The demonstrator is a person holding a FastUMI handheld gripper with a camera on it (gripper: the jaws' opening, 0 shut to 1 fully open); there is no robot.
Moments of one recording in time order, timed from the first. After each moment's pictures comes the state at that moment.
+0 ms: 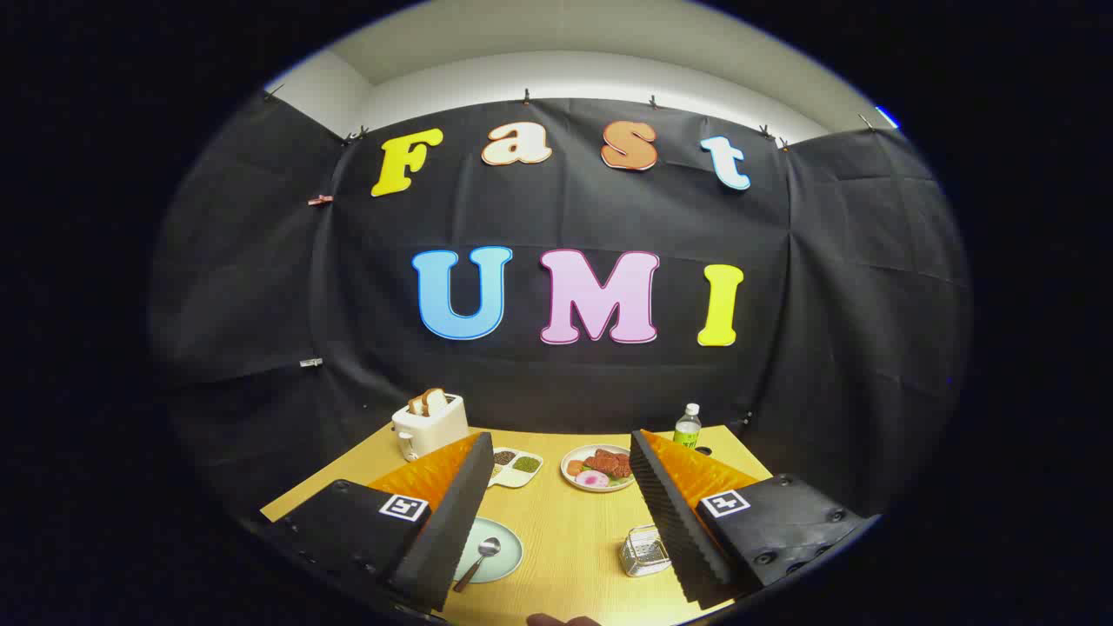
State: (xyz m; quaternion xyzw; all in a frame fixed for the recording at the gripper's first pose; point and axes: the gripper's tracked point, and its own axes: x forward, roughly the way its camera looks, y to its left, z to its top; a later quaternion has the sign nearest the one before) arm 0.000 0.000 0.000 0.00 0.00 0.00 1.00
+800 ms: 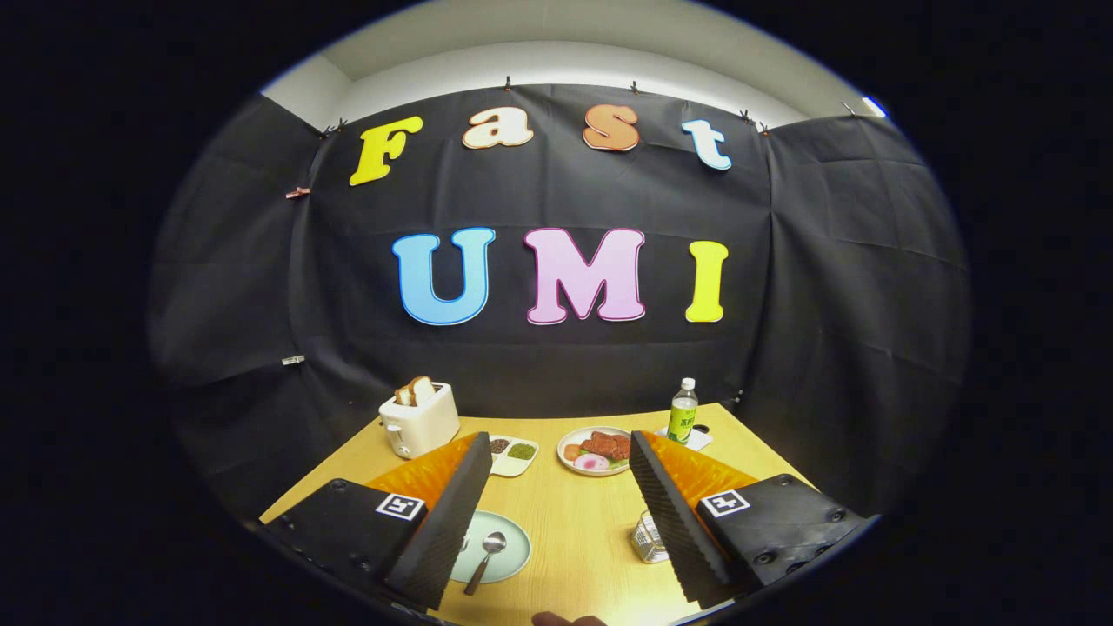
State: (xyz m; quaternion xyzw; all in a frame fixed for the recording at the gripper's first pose) arm 0.015 0.022 -0.038 0.01 0.02 -0.02 1.00
